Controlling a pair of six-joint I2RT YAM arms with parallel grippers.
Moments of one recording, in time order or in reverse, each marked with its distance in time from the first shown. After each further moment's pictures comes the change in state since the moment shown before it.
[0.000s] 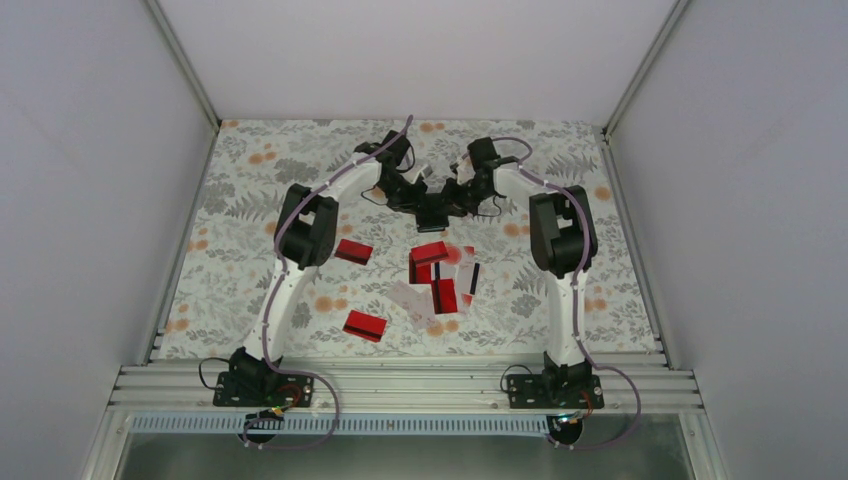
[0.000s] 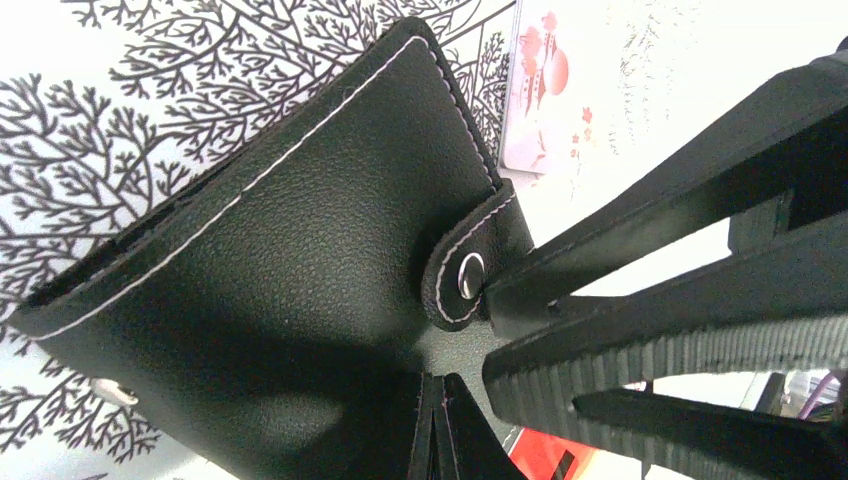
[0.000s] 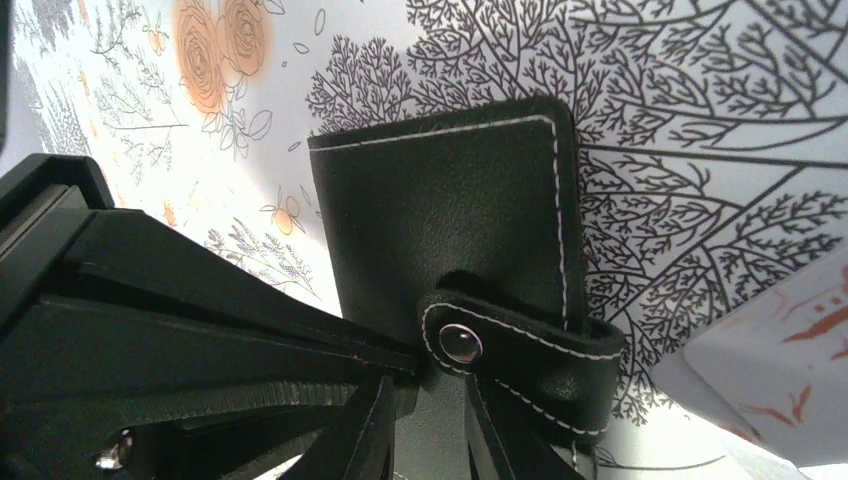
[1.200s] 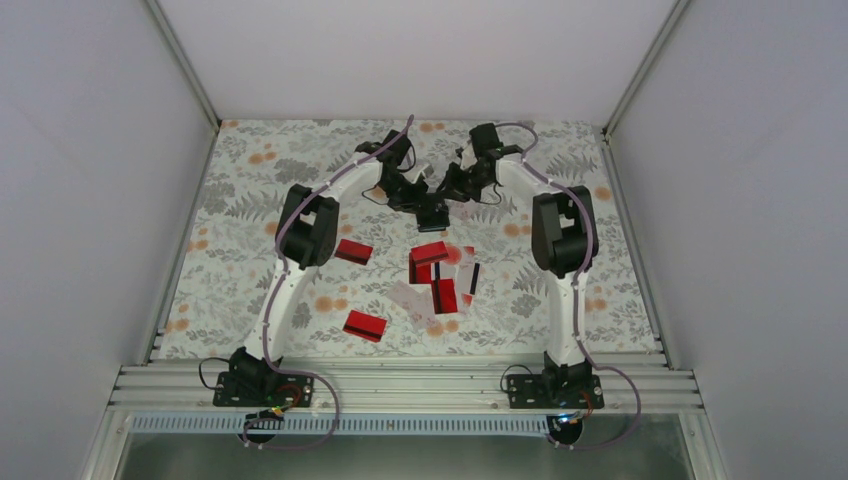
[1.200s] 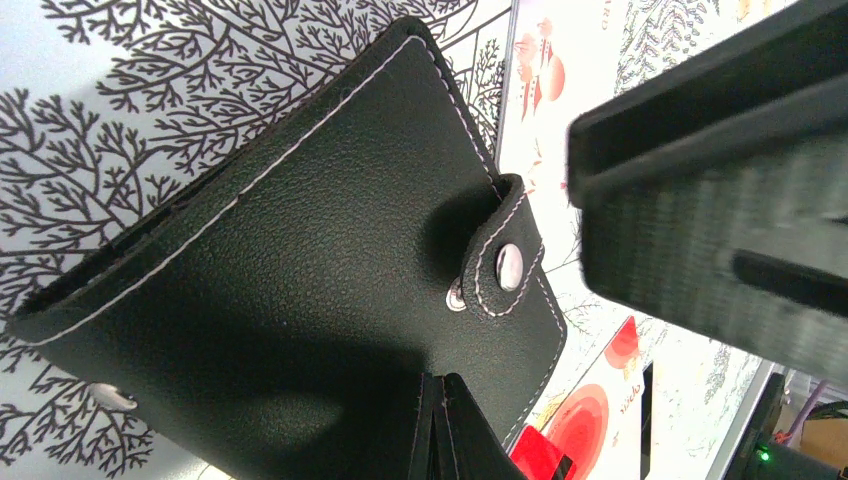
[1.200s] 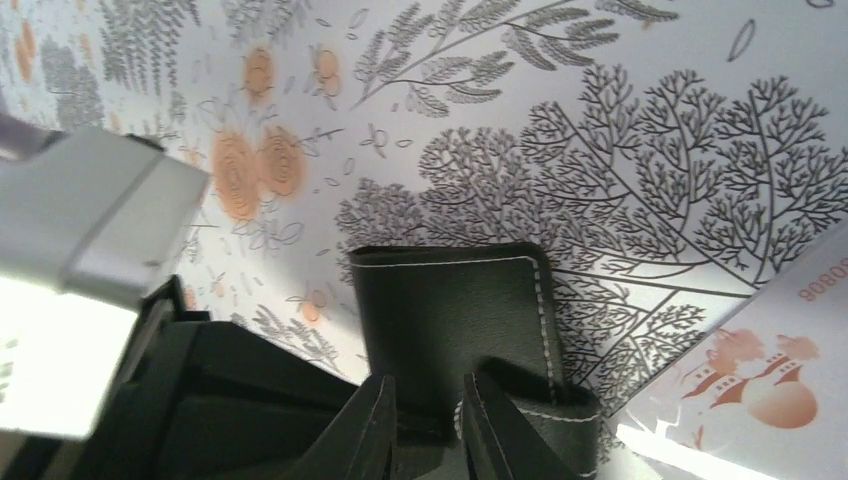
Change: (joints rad) left arm -0.002 0.016 0.030 -0.013 0.000 0.001; right arm -0.014 -0.007 0.113 -0.032 0.109 0.064
